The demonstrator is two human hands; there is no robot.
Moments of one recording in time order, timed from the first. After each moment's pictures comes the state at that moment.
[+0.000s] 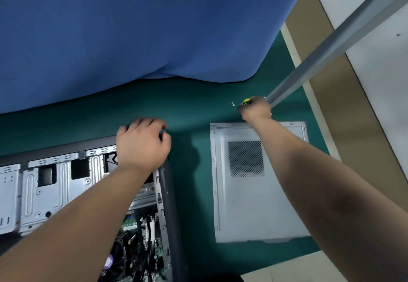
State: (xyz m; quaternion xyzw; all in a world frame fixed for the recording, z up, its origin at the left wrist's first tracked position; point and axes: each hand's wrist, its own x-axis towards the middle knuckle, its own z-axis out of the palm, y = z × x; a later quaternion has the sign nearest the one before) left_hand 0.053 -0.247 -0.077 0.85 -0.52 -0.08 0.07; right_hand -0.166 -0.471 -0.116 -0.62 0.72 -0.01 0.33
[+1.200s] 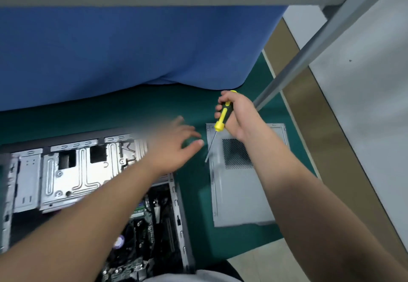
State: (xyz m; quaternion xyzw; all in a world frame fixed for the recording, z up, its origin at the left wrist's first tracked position) left_hand 0.026 -0.210 -0.034 0.70 -0.59 -0.34 0.18; right_hand -0.120 -0.355 0.019 -0.27 0.52 -0.32 0.74
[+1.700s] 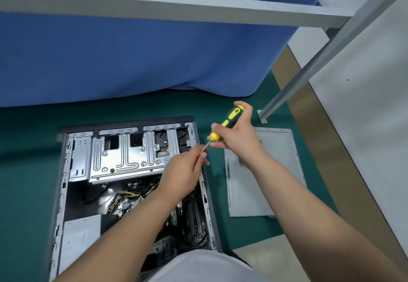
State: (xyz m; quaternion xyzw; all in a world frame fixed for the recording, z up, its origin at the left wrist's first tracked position) left_hand 0.019 -0.101 -0.028 0.70 -0.56 -0.29 0.34; right_hand -0.101 -0.228 0.051 -0.57 0.53 -0.24 0.58
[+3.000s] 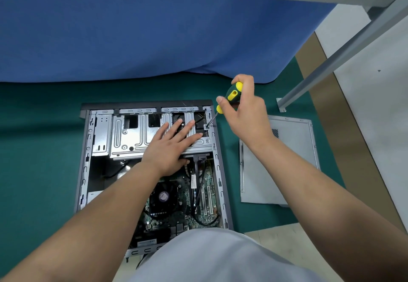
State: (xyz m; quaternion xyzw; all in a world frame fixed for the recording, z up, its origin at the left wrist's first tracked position) left_hand 0.100 -0.071 -0.084 0.70 -0.71 -0.10 -0.02; right_hand -0.076 -0.213 0.054 -0.84 0.44 -0.23 0.23
